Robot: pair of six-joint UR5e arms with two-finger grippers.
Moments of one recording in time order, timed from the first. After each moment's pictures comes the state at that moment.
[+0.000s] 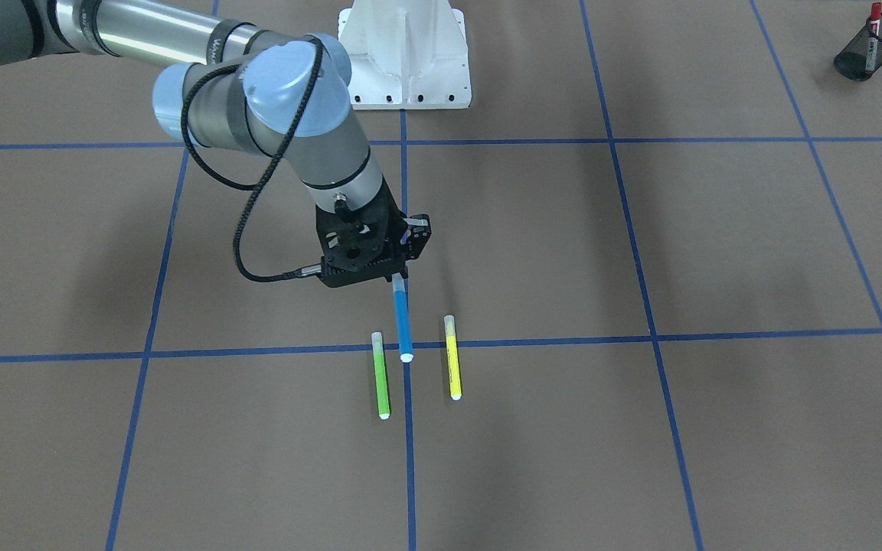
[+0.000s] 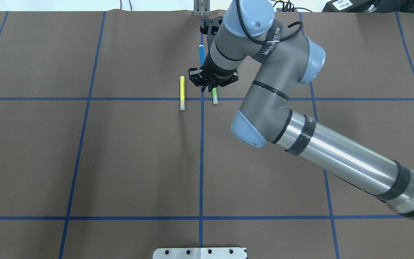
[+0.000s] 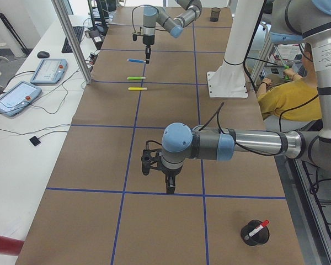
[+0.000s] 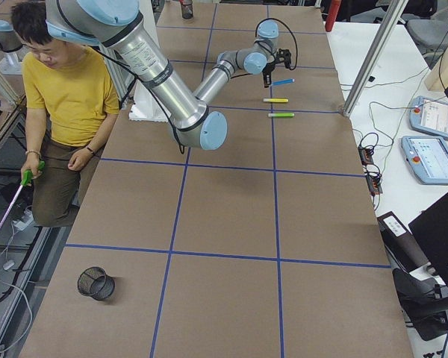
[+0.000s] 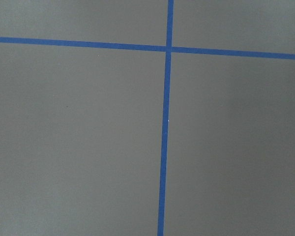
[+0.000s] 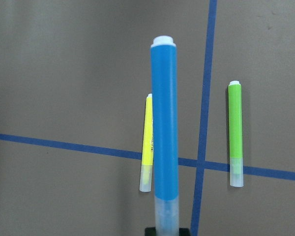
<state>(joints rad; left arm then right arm) -1.64 -1.28 -1.92 -1.57 -2.39 -0.05 0.71 -0.77 1.56 -1.40 2.05 1.07</state>
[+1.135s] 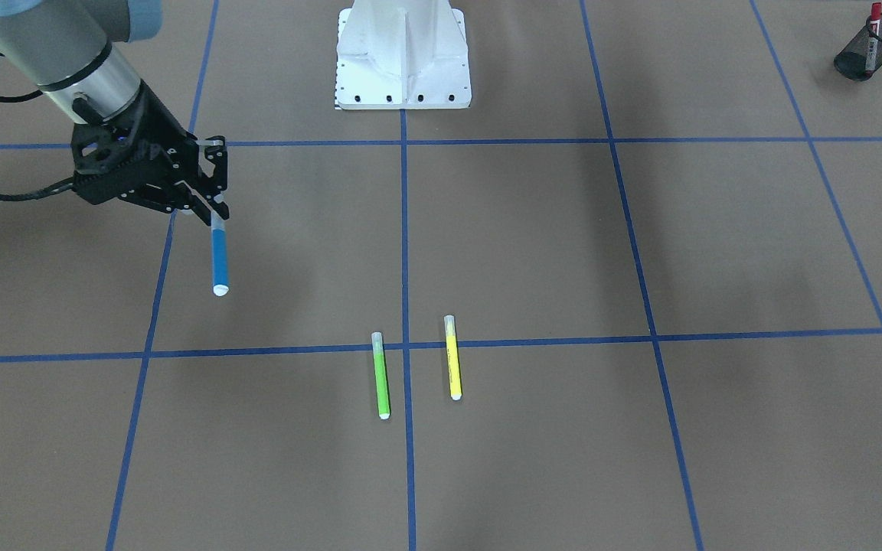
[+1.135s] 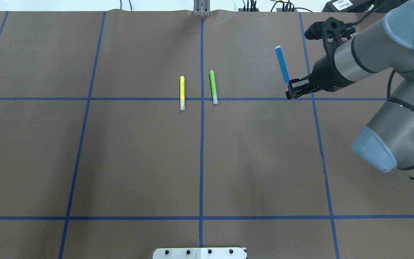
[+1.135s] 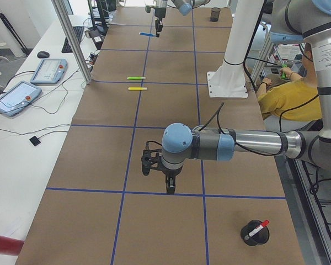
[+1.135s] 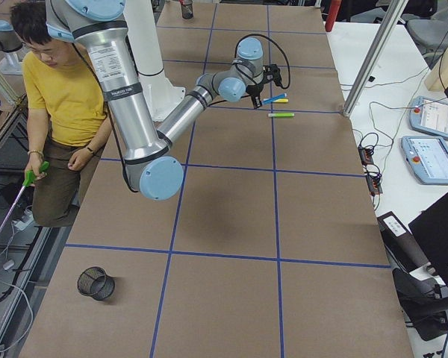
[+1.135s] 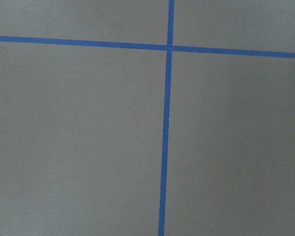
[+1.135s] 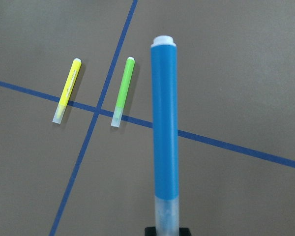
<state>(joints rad) -1.64 -1.28 -1.92 -1.57 -2.39 -0.05 0.89 -1.25 2.01 -1.40 2.18 0.80</state>
